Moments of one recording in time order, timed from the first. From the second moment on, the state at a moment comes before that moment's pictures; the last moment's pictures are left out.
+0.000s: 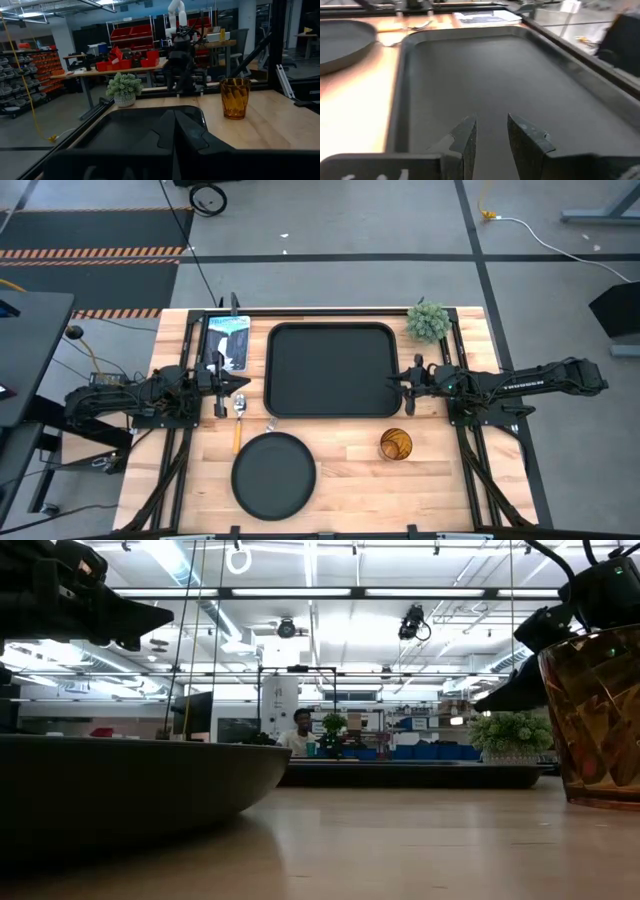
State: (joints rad) left arm 0.10 0.08 0.01 0.19 -0.05 0.12; right arm -0.09 0.59 0.01 0.26 0.24 0.02
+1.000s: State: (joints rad) left arm 0.10 0.08 0.01 0.19 -0.05 0.12; right arm -0.09 0.59 0.01 0.40 0.40 -0.44
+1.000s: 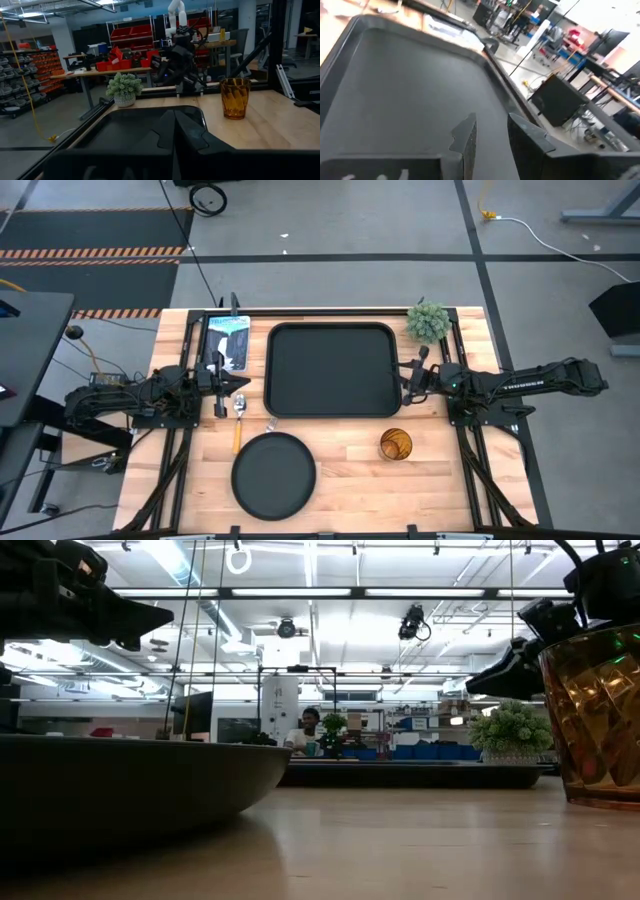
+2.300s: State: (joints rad) left arm 0.09 0.16 0.01 0.30 -0.06 -0.14; right arm -0.09 0.59 0.01 0.74 0.10 0.03
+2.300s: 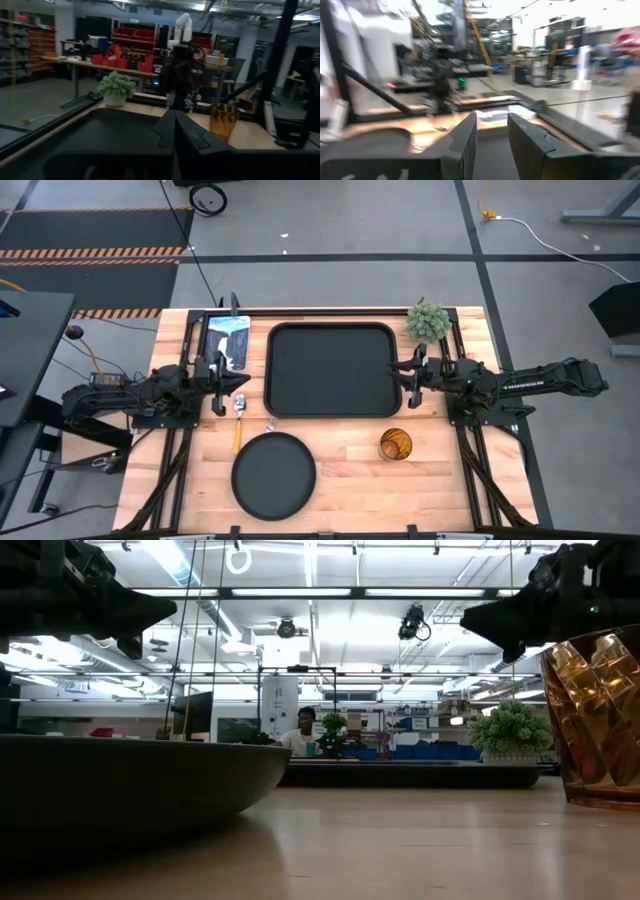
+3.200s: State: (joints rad) left arm -0.16 0.81 0.16 0.58 -0.09 -0.28; right arm -0.06 0.61 0.01 0.96 -0.03 0.45
